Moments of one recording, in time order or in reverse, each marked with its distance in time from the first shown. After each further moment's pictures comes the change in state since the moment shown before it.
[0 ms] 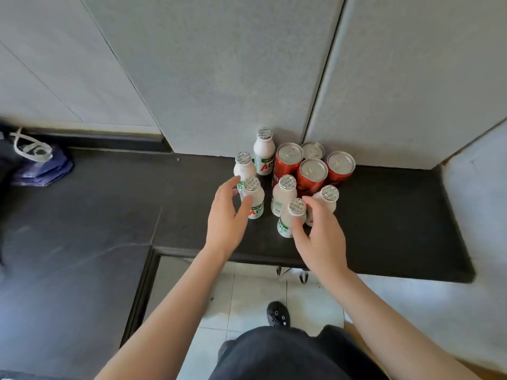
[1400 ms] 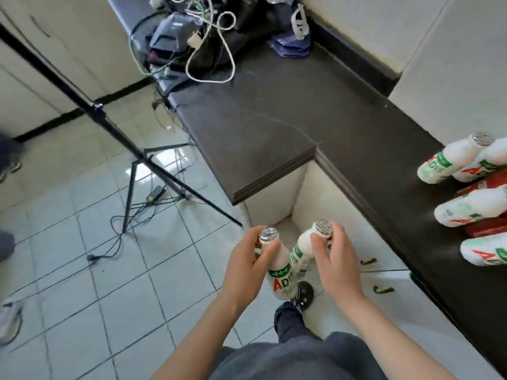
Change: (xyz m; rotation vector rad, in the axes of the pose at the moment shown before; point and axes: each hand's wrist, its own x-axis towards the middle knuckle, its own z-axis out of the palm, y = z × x) left_hand -0.316 -0.053 -0.037 -0.335 0.622 -0.460; right_hand -0.156 -0.038 0.068 0.212 -0.775 -0.457
